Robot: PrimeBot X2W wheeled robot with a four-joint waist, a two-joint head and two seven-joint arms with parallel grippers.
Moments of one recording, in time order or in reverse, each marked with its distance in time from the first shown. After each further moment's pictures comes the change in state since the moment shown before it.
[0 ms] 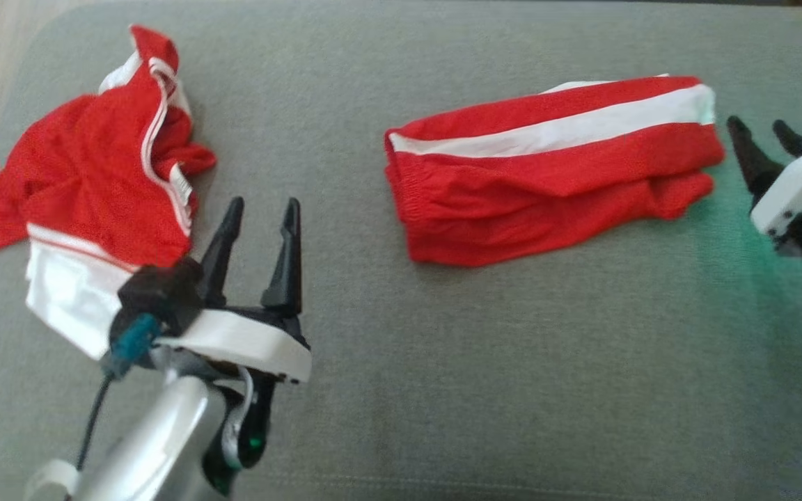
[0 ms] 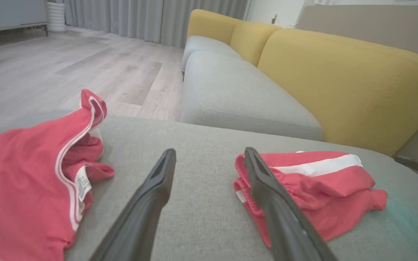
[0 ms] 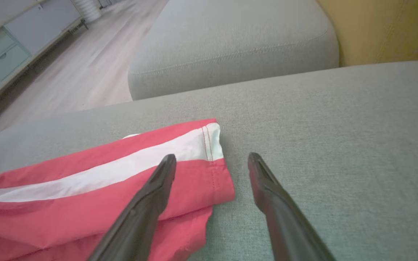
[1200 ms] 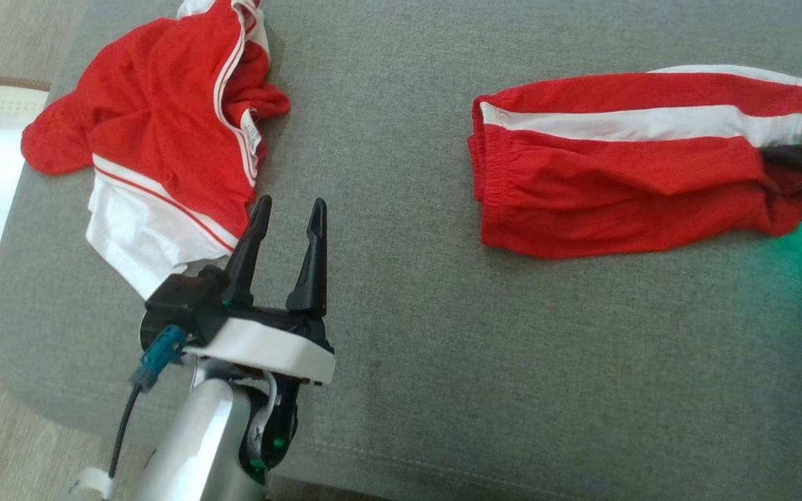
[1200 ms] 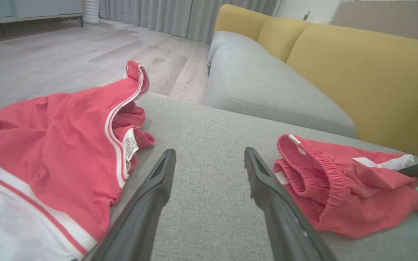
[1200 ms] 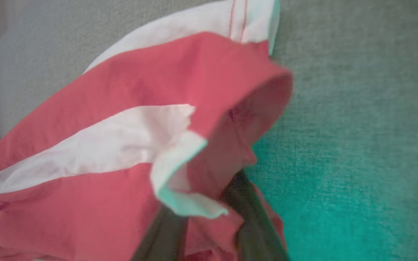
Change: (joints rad) left arm 0.091 -0.273 0.255 0.098 0.290 -0.274 0.000; right arm -0.193 -0.020 -0.054 0.170 0.246 0.001 0.858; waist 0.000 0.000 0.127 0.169
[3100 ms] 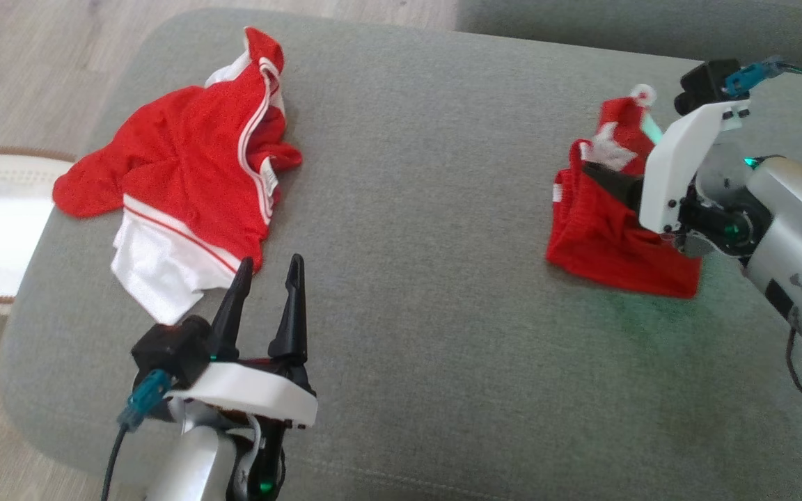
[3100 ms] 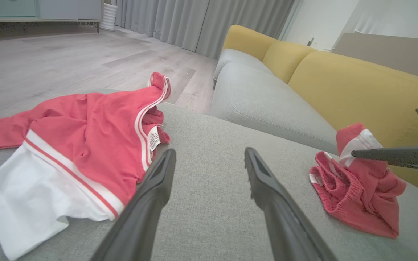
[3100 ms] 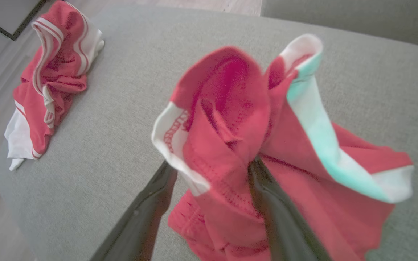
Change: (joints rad) left arm 0.114 0.000 0.046 0.031 -0.046 -0.006 0.000; right arm 0.059 0.131 0.179 -0.268 -0.245 0.000 -0.335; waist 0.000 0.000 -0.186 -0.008
